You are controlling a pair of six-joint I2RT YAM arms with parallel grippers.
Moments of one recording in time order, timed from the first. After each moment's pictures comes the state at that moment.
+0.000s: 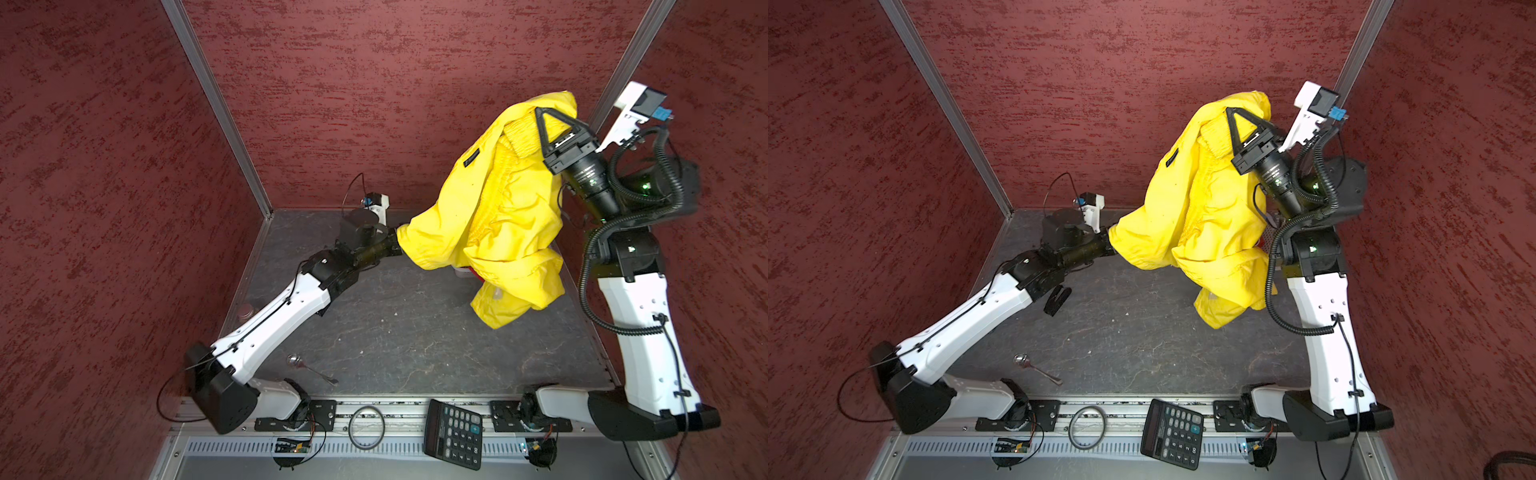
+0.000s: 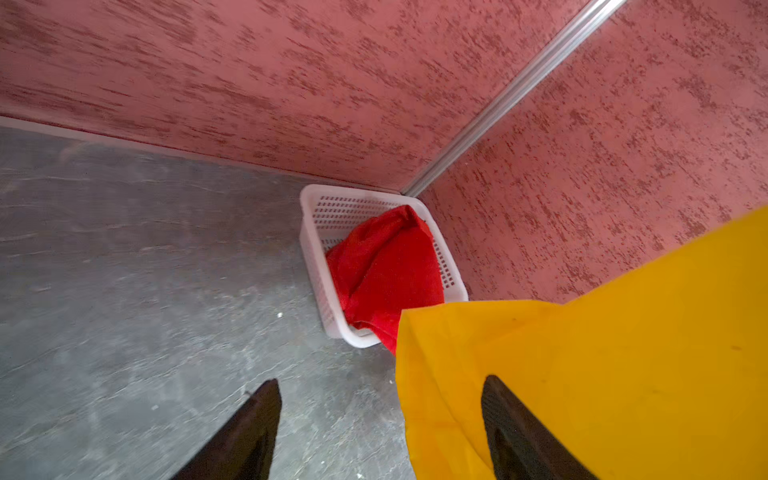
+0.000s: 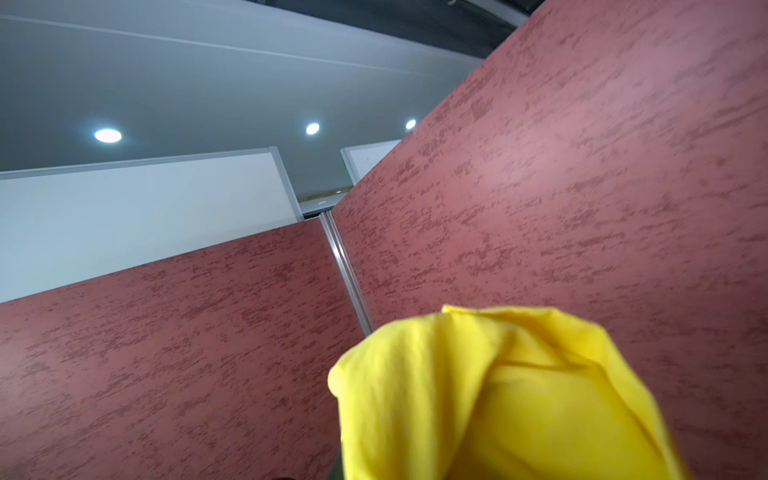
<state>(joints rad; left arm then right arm) -0.64 1.29 1.30 -0.32 0.02 -0.68 0.20 1.32 1.83 0.05 -0.46 0.76</state>
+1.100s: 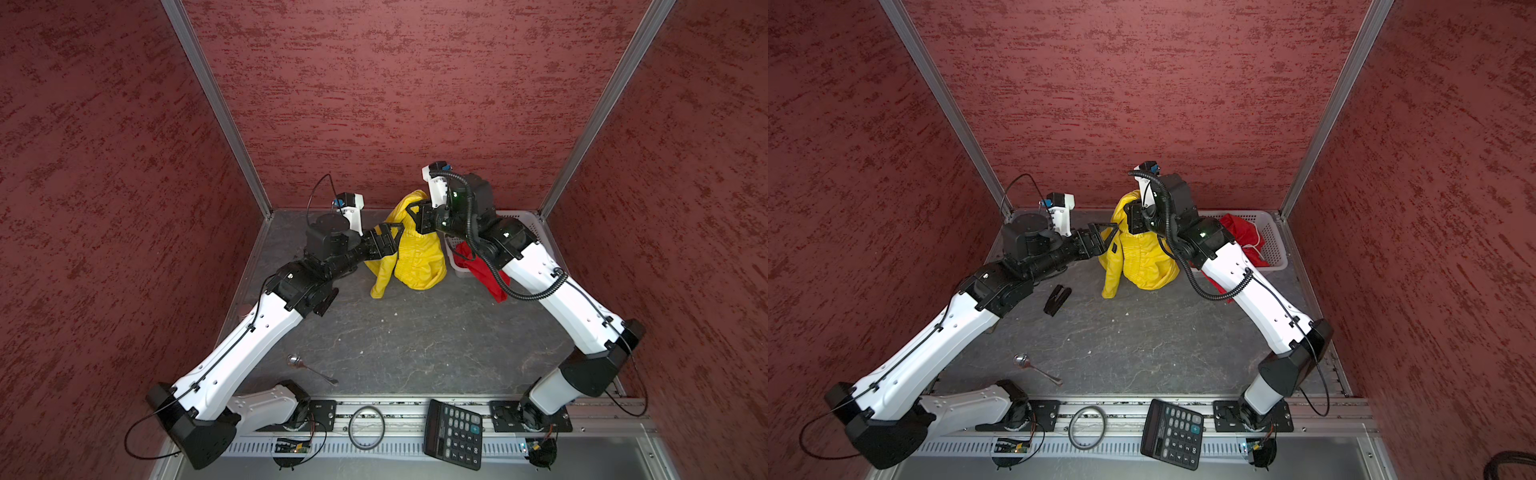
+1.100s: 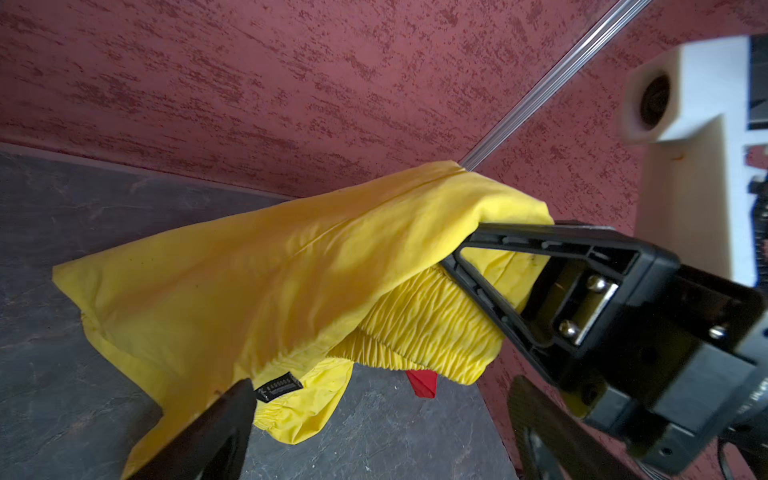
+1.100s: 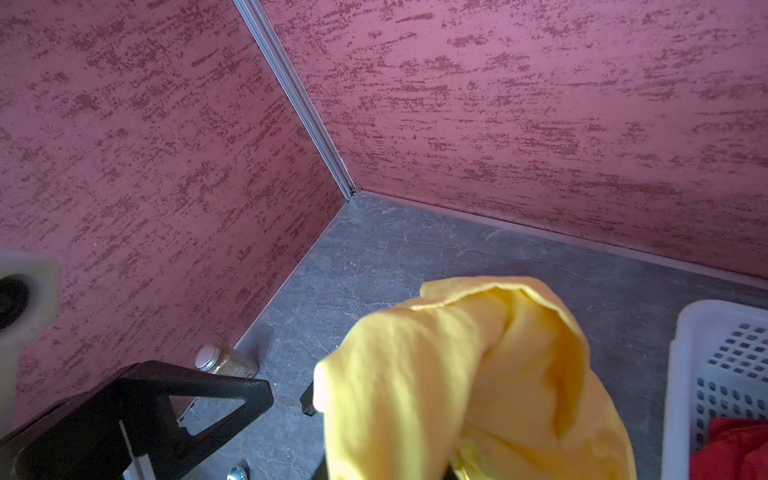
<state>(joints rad) -0.60 1.18 1.30 -0.38 0.06 -0.67 0.66 1.61 1.85 -0.58 -0.06 0.35</state>
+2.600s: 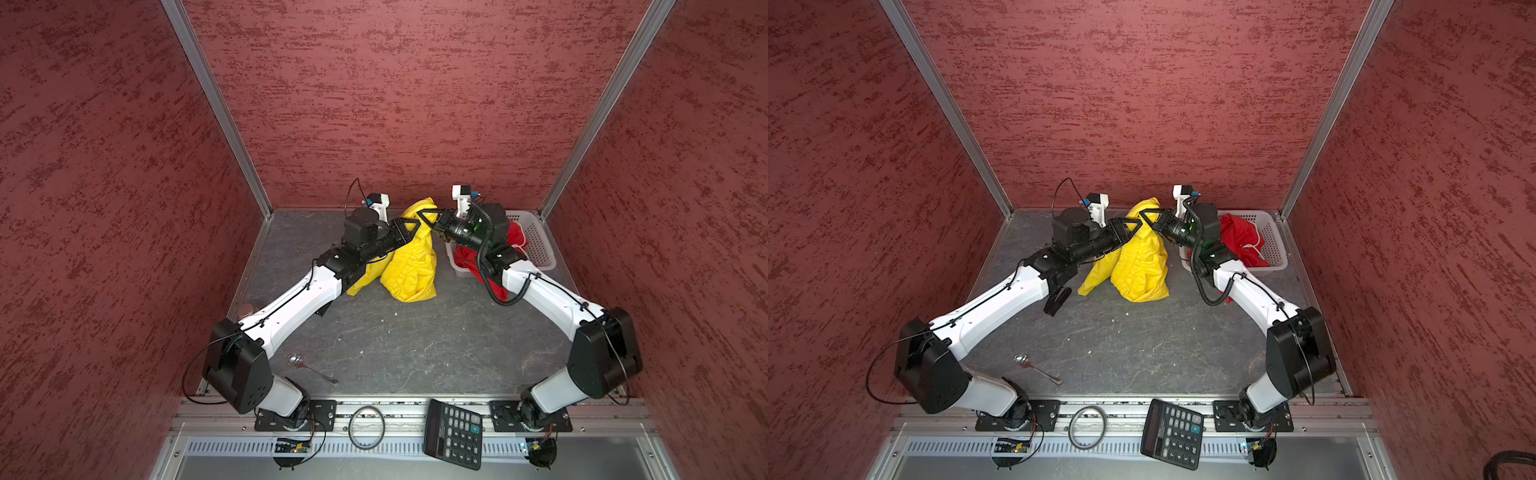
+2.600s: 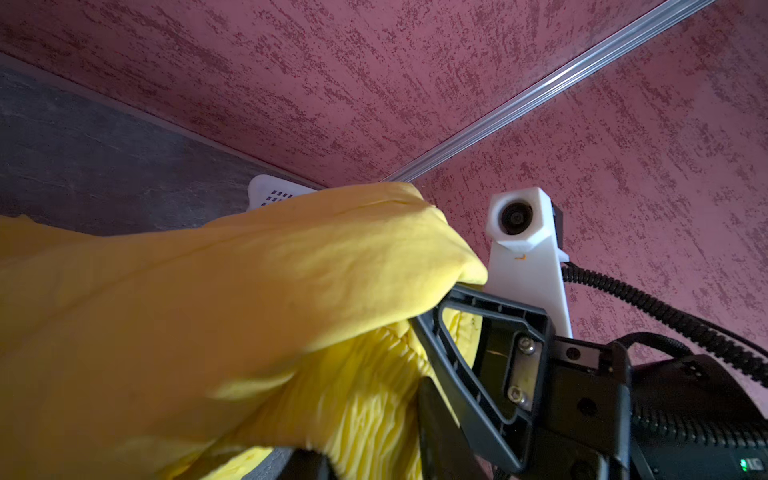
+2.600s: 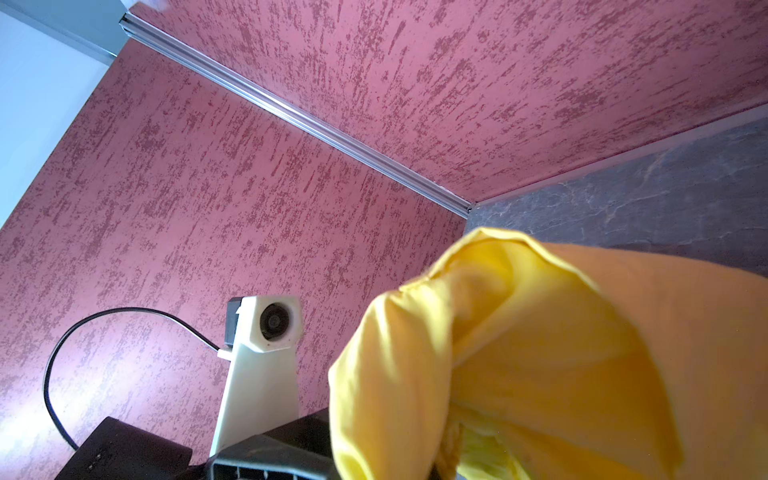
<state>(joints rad) -0.58 1.48 1.27 0.01 0.23 -0.94 0.43 1.56 1.21 0.36 -0.53 1.11</state>
